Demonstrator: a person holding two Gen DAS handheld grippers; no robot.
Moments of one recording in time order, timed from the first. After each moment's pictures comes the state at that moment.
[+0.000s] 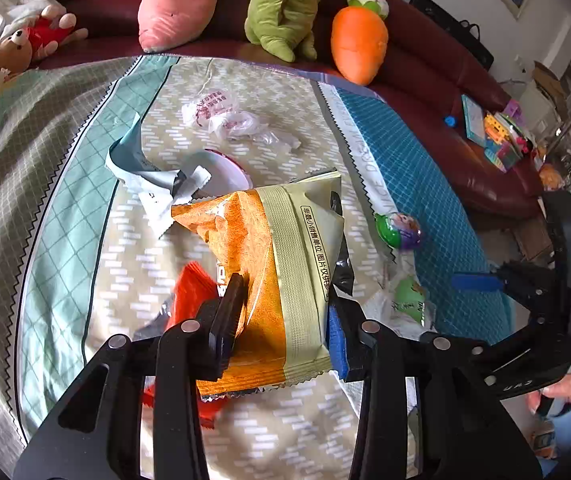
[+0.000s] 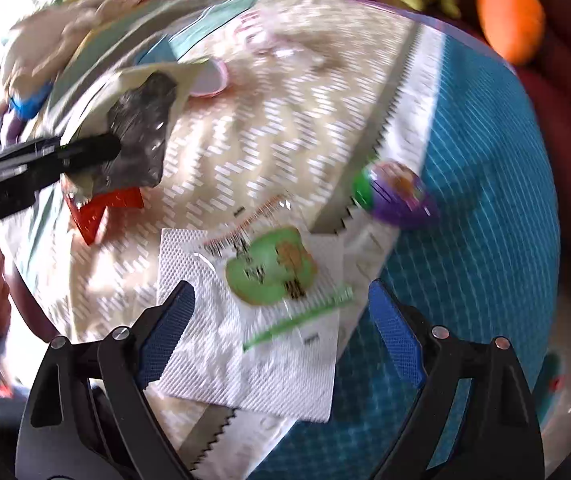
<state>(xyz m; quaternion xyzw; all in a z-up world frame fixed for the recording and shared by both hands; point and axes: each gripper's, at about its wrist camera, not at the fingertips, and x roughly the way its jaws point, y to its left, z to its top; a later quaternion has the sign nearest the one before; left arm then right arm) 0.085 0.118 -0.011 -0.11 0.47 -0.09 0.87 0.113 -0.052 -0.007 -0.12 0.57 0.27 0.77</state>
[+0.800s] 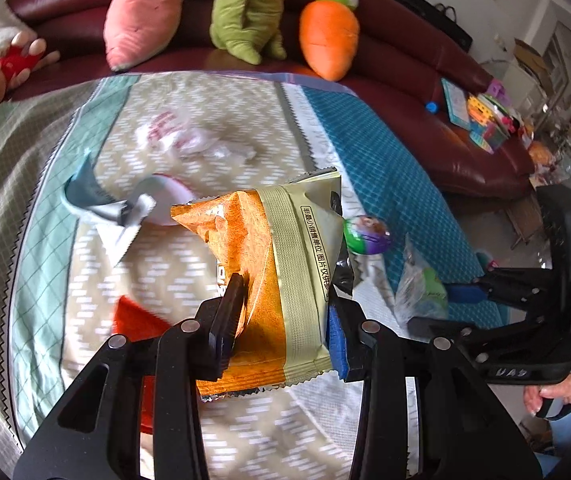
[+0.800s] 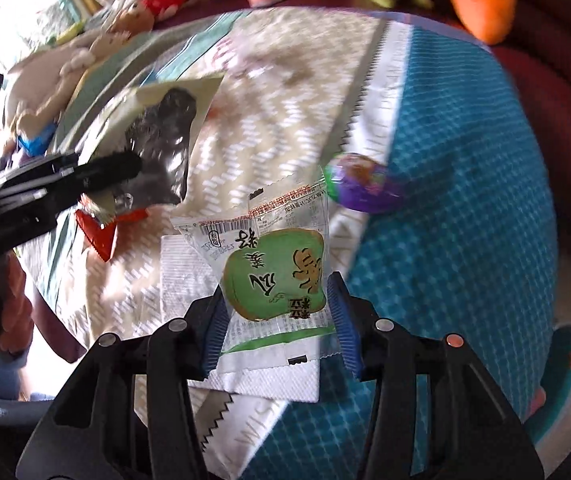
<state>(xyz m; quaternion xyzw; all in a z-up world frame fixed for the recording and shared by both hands) 0.093 0.066 0.005 -0.07 0.47 -0.12 0.87 0.104 -0.108 0.011 -0.03 0.56 0.25 0.79</state>
